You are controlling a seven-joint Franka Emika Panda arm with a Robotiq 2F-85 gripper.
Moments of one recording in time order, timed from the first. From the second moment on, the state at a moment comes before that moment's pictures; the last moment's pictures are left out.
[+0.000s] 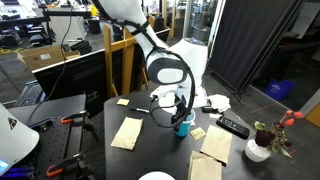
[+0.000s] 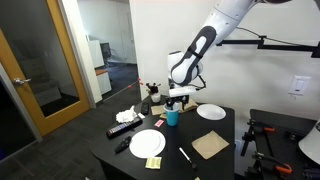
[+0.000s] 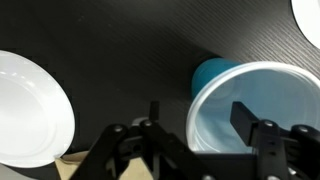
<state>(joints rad) -0.02 0.64 -0.16 -1.97 0.10 2.59 0.72</state>
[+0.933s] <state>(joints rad) 0.00 0.66 -0.18 -1.94 0.10 2.57 0.72</state>
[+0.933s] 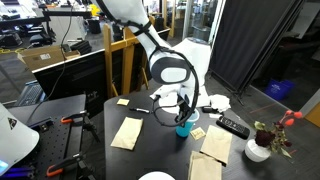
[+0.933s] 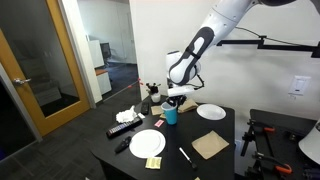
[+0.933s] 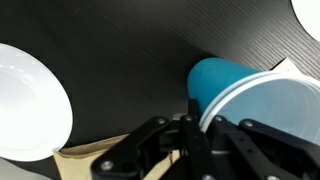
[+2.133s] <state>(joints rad) 0.02 0.48 -0.25 -2.27 0.10 2.64 0.96</state>
